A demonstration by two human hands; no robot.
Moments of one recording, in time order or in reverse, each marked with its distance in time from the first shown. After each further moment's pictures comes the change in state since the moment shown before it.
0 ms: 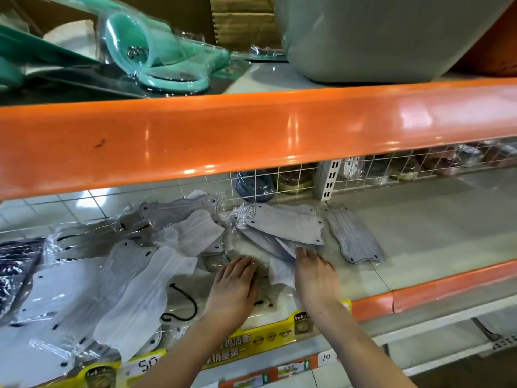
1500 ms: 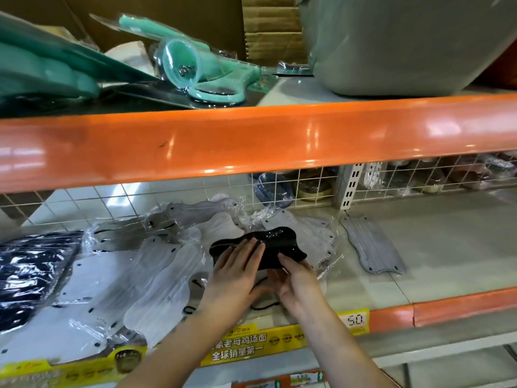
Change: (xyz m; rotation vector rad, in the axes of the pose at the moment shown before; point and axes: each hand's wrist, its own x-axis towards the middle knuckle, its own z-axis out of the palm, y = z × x) left_hand -0.012 -0.010 -0.052 0.249 0.276 0.162; right_hand -0.002 -0.062 -0.015 2.240 -0.389 0.804
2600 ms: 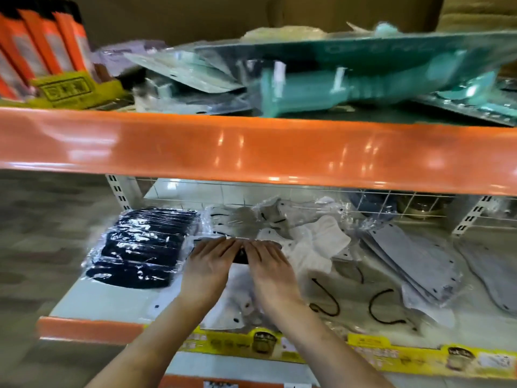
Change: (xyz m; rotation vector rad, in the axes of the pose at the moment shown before) left_hand -0.120 -0.211 -0.071 0.088 0.252 -0.173; right_hand -0.003 0.199 0.152 -1.923 -0.450 -1.231
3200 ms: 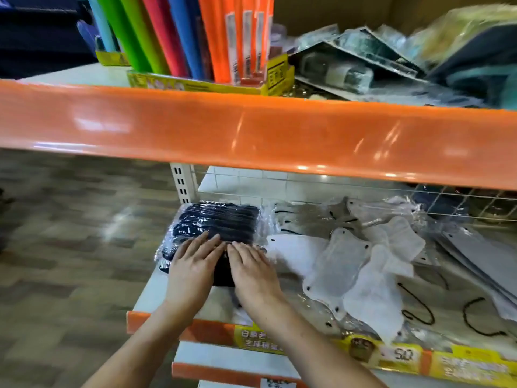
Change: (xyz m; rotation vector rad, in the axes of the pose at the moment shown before) left_hand -0.075 -0.161 -0.049 0.087 -0.236 -0.186; right_hand 0.056 -0.155 0.089 -0.010 -0.189 -0.010
